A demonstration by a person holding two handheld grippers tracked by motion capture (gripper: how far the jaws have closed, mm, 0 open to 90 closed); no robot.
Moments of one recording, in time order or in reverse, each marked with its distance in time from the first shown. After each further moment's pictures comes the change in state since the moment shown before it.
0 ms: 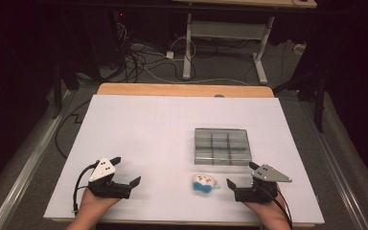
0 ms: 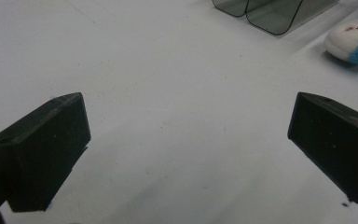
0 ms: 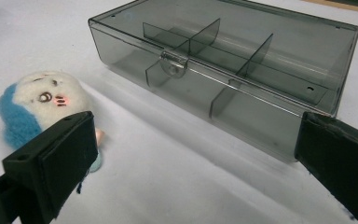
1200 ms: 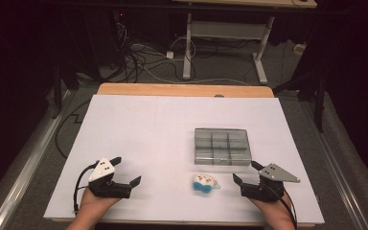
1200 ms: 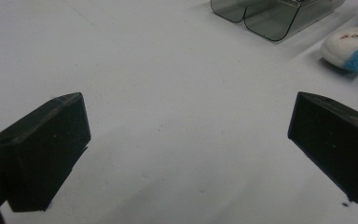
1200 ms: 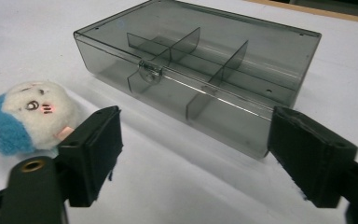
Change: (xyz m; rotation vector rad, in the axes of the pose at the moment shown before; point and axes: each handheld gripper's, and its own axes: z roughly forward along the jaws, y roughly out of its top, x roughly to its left) left arm 0.001 -0.002 0.001 -0.020 -0.011 -0.022; right arm -0.011 0.001 -0.012 -0.024 -0.029 0.026
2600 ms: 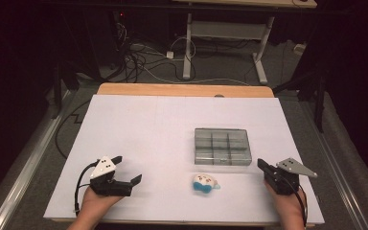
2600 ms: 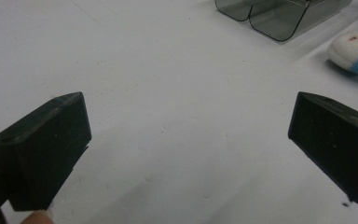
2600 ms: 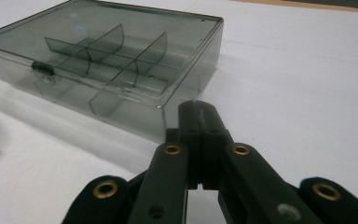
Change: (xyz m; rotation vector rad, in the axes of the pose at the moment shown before) left arm 0.003 0.002 0.005 0.016 -0.001 -0.018; right arm -0.048 -0.007 -0.005 -0.003 -0.131 0.100
